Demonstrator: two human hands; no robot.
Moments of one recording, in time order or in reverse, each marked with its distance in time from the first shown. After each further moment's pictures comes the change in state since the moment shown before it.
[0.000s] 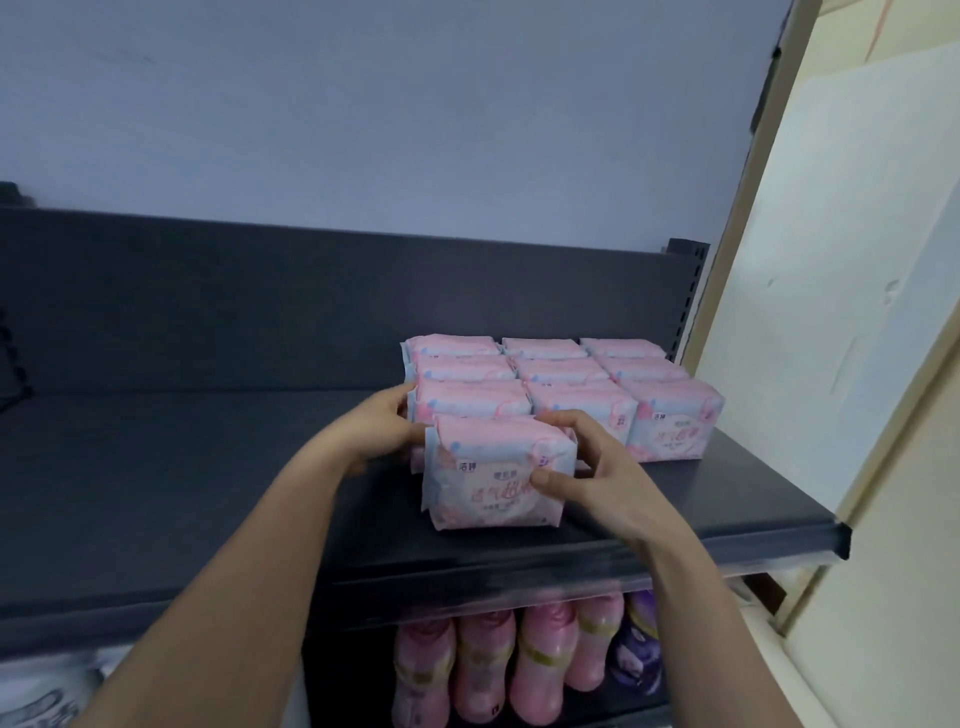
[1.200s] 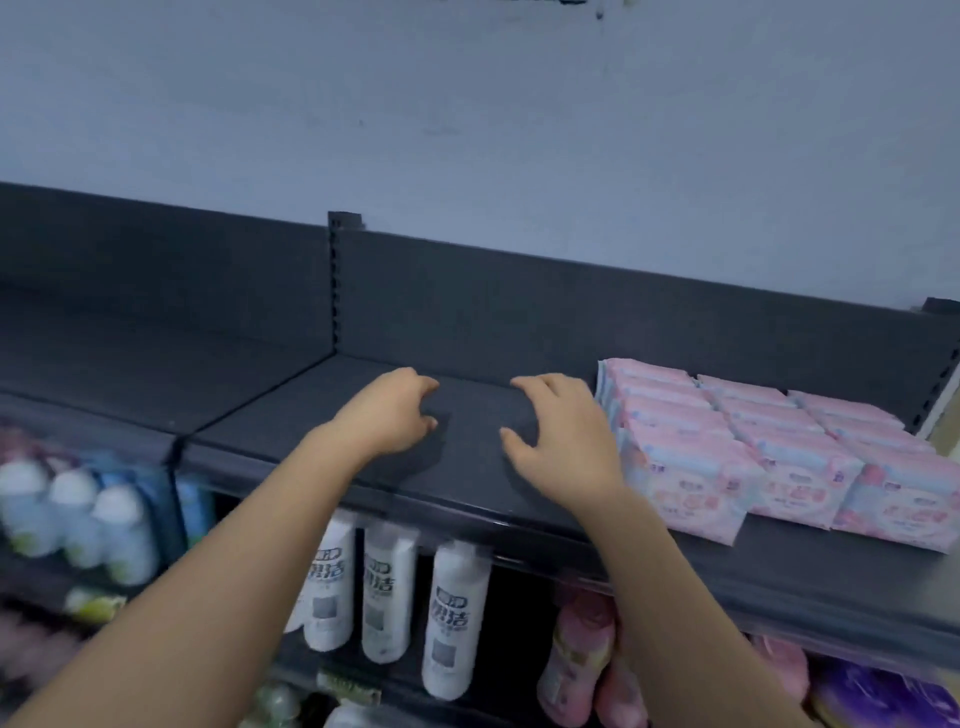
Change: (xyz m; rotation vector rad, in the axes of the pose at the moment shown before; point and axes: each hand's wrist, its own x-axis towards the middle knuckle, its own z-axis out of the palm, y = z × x) left_hand -0.151 -0.027 -0.128 0.904 0.437 -0.142; right_hand 0.014 -0.104 0.181 -0.734 0.041 -0.578
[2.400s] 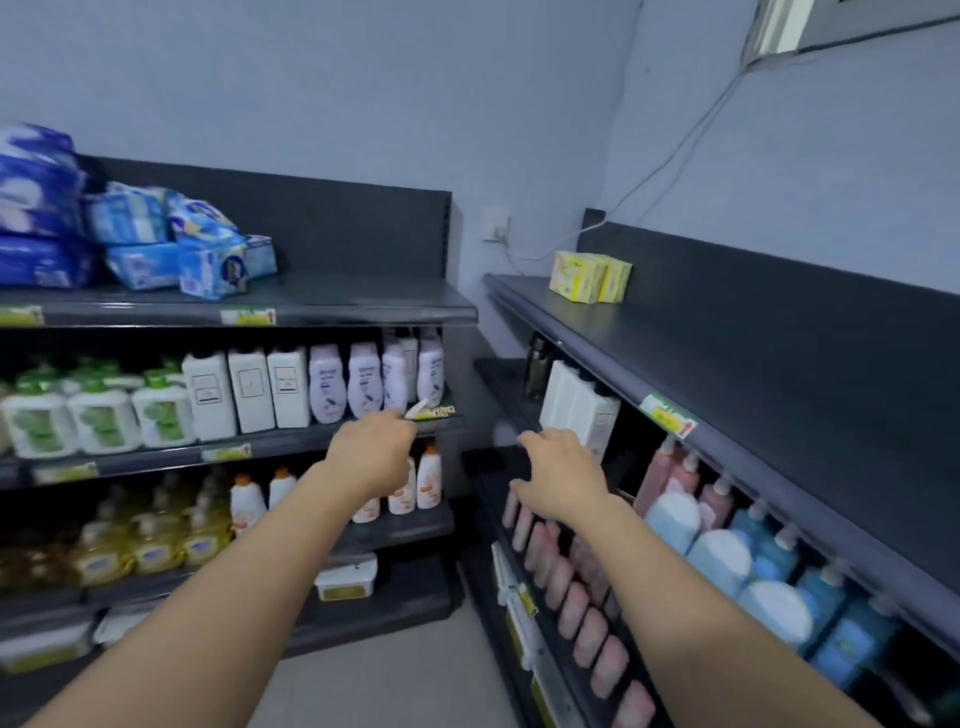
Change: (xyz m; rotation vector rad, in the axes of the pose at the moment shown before) left_hand -0.427 -0.507 -0.217 0.537 0.066 -1.005; right_hand 0.033 -0.648 0.263 0.179 -0.606 -0.789
